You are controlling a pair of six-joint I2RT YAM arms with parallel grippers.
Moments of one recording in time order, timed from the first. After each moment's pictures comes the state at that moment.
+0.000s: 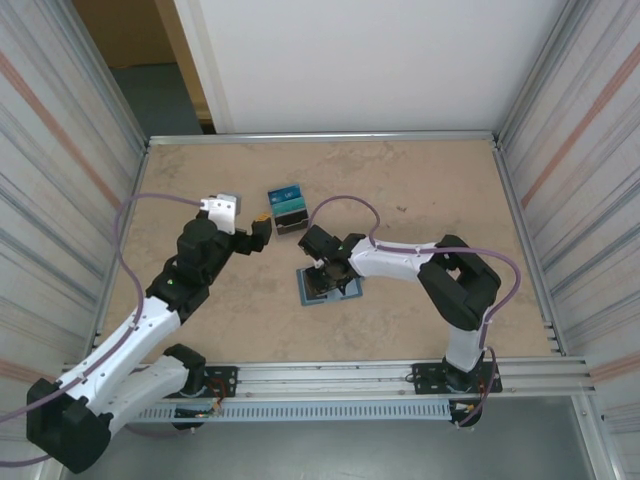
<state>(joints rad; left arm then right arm) -0.50 0.87 0.64 -0.04 -0.21 -0.10 0.92 1.84 1.16 -0.54 -0.02 0.48</state>
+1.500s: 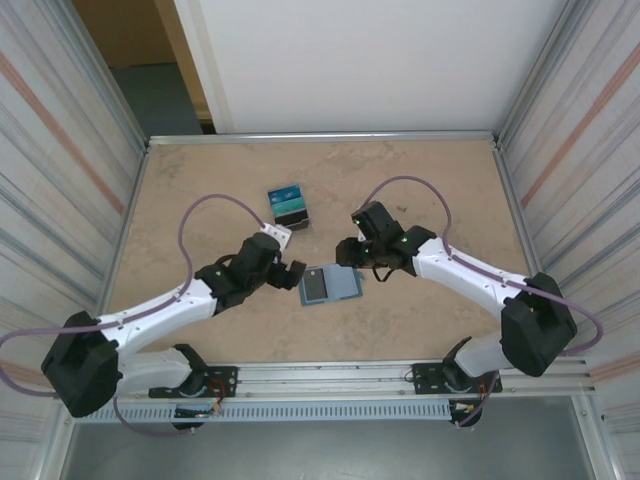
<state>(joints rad) -0.79 1.18 0.66 -0.24 -0.28 -0.18 0.72 1.42 0.97 -0.49 -0.11 0.65</state>
